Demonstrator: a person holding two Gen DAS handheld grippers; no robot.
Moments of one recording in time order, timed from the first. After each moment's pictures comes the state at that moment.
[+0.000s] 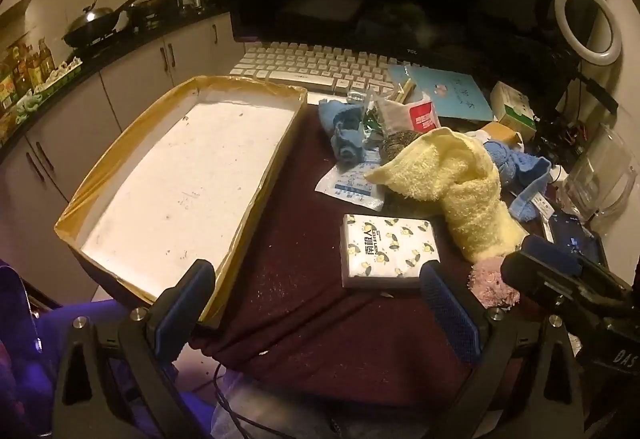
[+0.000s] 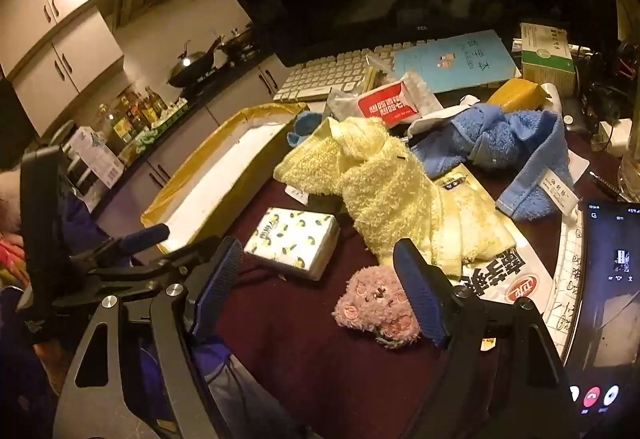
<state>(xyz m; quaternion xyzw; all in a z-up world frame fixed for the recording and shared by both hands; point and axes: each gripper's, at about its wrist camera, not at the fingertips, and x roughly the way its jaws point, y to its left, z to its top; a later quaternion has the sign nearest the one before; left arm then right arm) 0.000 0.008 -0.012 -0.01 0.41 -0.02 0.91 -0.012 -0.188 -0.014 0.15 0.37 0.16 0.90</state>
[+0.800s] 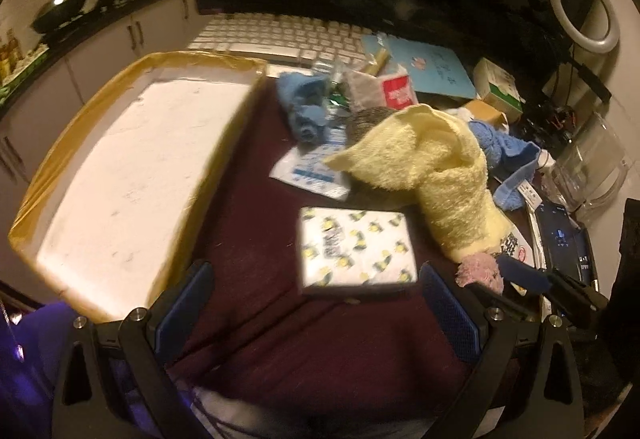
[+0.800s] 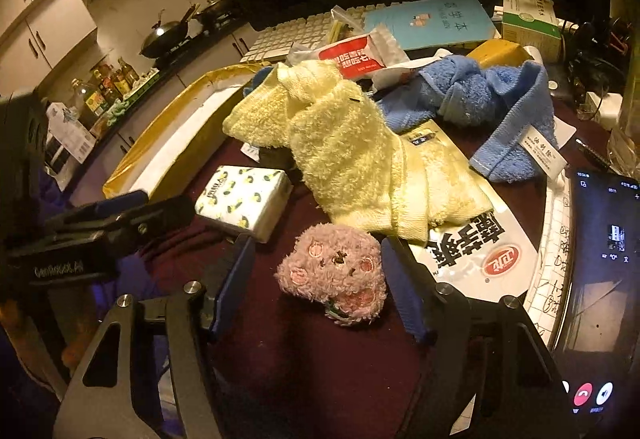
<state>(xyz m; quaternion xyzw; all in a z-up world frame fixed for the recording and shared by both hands) 0.028 -0.014 -0.027 -0.02 0.46 -0.08 0.89 -0.006 -0.195 -0.041 0.13 0.43 0.13 0.89</state>
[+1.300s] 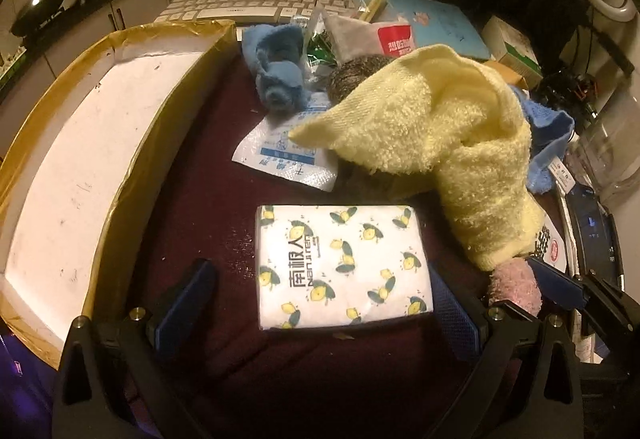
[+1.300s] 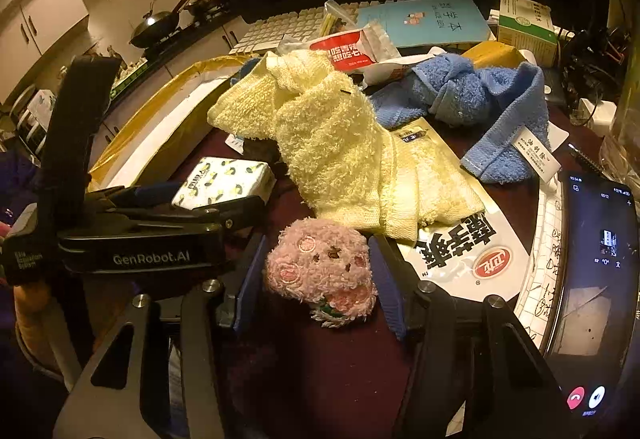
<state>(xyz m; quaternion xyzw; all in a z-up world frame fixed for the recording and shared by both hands) 0.057 -0.033 -0.066 0.01 0.50 -0.08 0.86 -0.002 -0.189 -0.048 0.10 0.43 0.11 0.89</state>
